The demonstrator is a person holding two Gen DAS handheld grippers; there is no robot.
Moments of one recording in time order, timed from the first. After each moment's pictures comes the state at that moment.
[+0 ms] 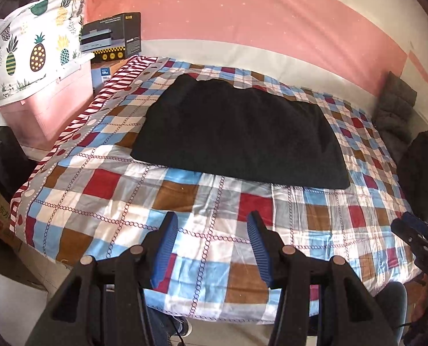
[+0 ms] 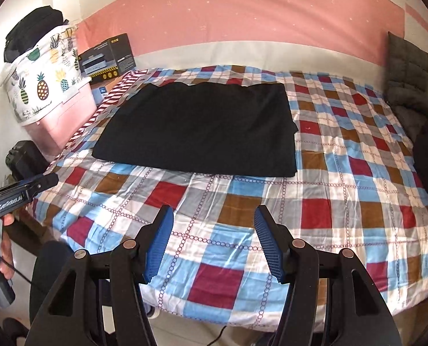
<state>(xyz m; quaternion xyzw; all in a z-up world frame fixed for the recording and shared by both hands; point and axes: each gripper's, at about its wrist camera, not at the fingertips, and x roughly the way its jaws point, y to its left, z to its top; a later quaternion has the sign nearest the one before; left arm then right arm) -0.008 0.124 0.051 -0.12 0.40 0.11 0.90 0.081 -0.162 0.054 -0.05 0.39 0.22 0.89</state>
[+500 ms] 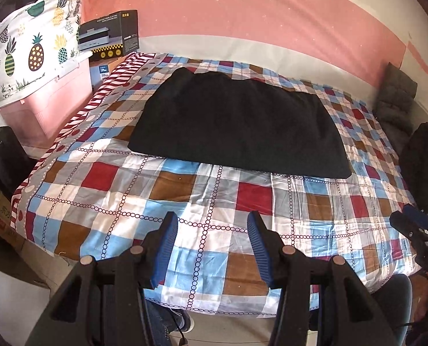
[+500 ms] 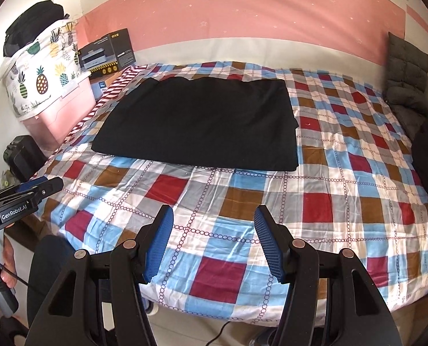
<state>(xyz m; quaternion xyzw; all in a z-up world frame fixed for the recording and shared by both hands) -0.013 0.108 0.041 -0.11 0.41 0.12 0.90 0.070 -0.153 0.050 -0.07 0.39 0.22 0.89</state>
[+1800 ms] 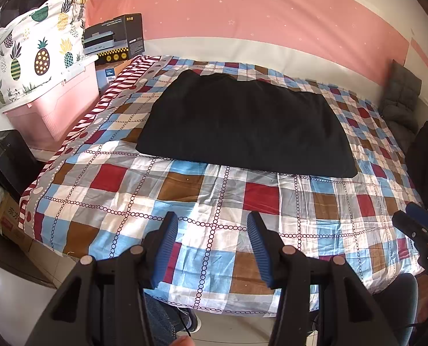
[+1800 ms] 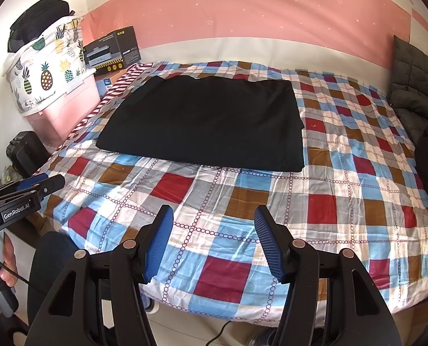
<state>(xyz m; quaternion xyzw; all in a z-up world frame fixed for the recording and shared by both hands) -0.018 0.106 0.042 -0.10 0.40 0.14 0.90 0.068 -0.145 0.048 -0.07 0.39 0.22 0.89</state>
